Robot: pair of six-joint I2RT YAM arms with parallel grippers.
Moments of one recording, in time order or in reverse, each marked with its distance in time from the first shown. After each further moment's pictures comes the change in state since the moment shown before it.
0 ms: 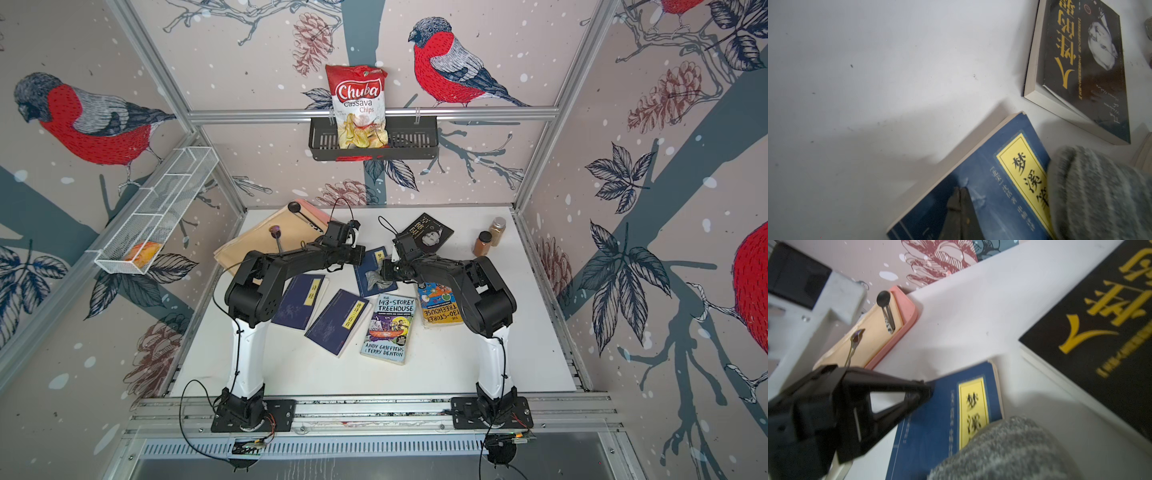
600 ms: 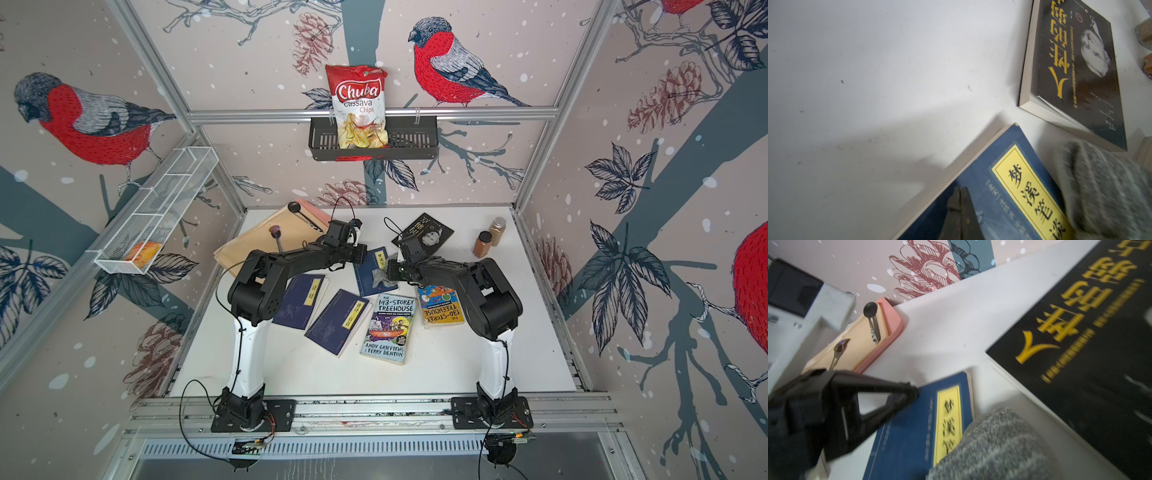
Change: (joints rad) left arm -0.001 0.024 0.021 0.019 0.010 0.006; right arm -0.010 -0.135 -0.184 0.027 0.116 0.001
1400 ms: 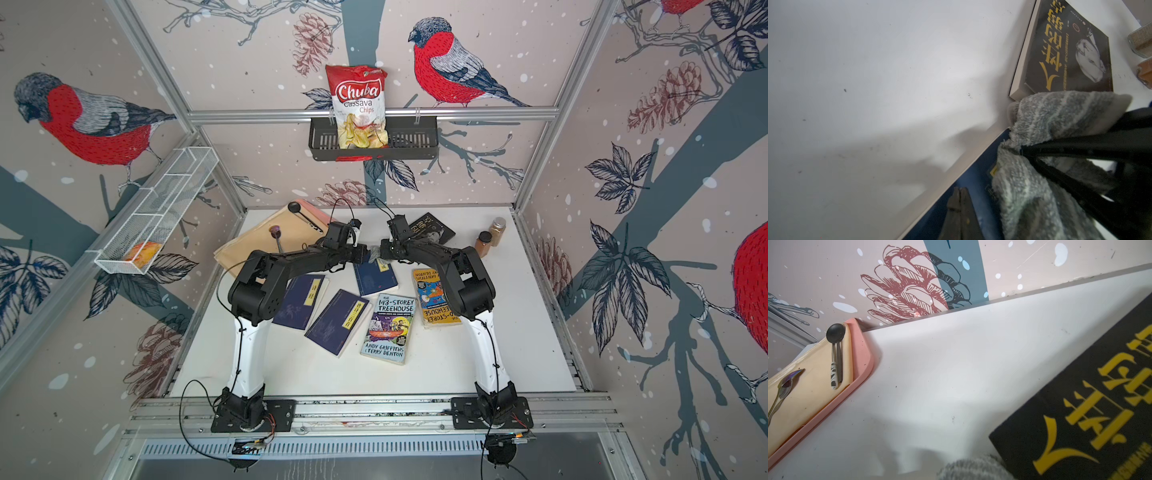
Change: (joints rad) left arm 0.000 0.003 -0.037 0.085 0.013 -0.008; right arm -0.006 0.322 0.514 -0.158 0.107 -0.030
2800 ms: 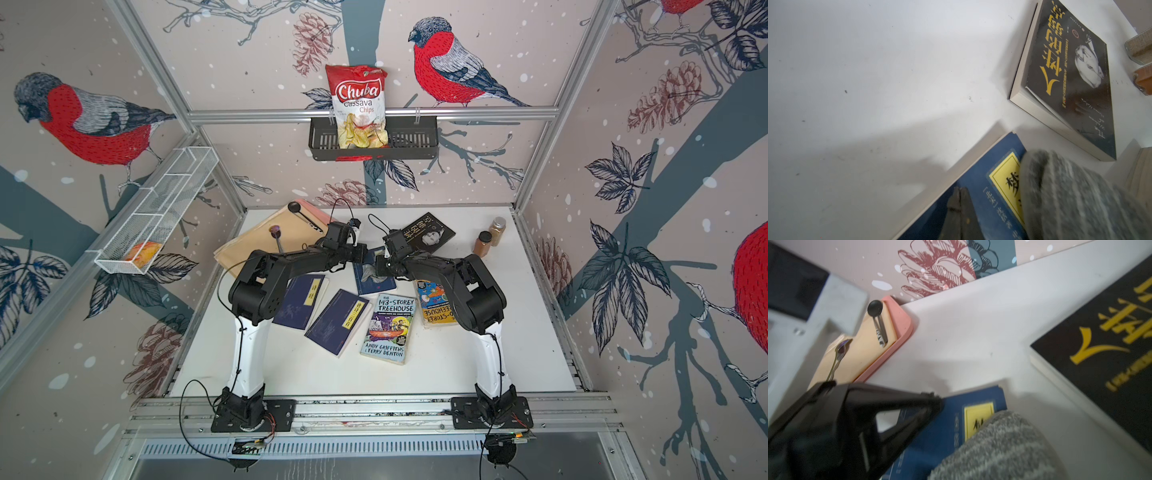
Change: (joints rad) left arm 0.002 0.008 -0.004 0.015 0.007 -0.025; right arm 0.089 -0.193 -0.319 0.122 -0.091 0.058
